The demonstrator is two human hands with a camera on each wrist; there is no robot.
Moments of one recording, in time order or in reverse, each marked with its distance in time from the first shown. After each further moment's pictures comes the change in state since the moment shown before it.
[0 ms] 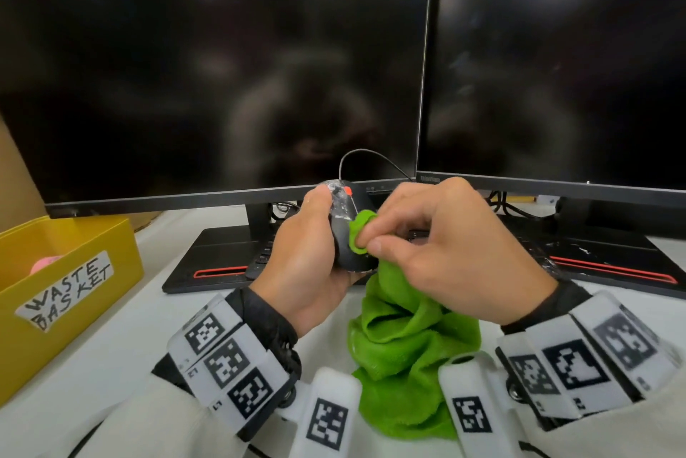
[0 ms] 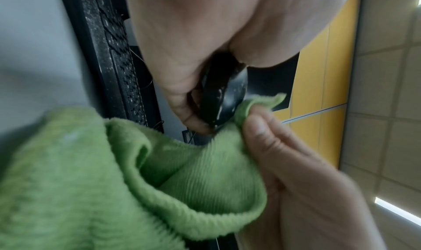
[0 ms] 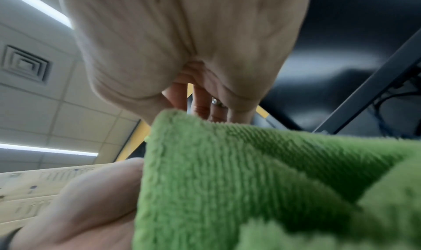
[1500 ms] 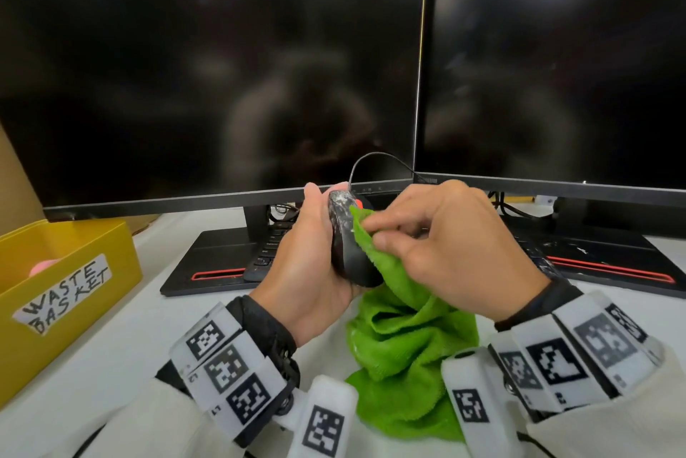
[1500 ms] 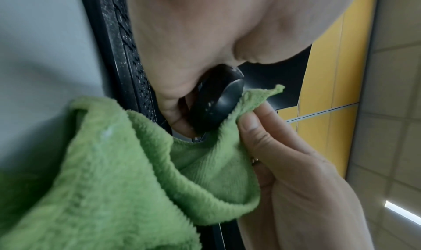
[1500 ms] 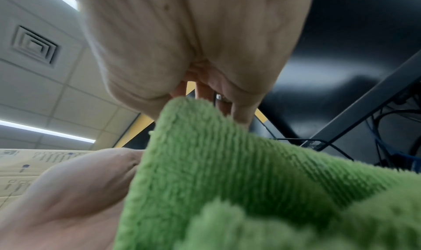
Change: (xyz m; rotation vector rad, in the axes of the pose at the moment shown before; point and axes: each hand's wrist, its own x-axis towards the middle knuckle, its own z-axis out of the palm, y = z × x) left_hand 0.004 -0.008 -0.001 -0.028 -0.117 -0.063; right_hand 0.001 0.011 -0.001 -0.064 0.073 0.042
